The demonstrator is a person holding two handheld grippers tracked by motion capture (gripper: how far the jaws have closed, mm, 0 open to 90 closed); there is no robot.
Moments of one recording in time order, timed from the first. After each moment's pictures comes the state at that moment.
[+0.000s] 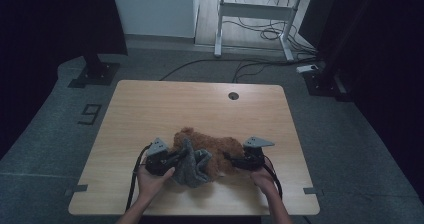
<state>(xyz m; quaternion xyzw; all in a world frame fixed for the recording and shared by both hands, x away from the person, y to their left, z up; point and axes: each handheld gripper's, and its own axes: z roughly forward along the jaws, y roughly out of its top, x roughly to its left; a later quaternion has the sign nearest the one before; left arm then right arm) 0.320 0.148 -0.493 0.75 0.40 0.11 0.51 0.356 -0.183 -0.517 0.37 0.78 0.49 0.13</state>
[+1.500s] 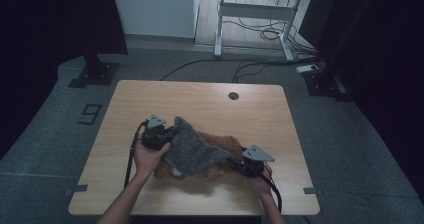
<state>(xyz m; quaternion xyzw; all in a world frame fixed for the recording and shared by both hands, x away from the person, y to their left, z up) 0.378 0.168 -0.459 0.75 0.46 0.17 0.43 0.333 -0.179 -0.528 0.34 0.74 0.53 0.26</state>
